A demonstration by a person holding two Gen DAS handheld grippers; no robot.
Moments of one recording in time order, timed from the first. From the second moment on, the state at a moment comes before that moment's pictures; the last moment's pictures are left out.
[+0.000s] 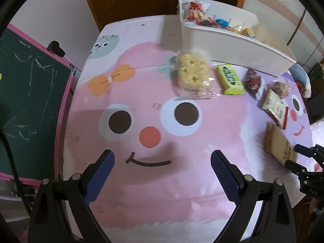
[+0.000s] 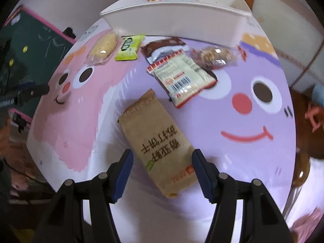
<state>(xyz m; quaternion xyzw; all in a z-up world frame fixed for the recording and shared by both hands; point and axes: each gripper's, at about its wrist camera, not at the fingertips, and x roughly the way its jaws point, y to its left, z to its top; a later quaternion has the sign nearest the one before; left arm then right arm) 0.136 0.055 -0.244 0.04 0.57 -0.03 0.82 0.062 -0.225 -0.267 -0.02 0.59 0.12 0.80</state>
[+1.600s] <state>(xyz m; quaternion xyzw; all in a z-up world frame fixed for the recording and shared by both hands) 0.209 -0.008 -0.233 0.03 0.58 -0.02 0.81 0.119 -0.203 -0.250 0.06 0.58 0.10 0.81</state>
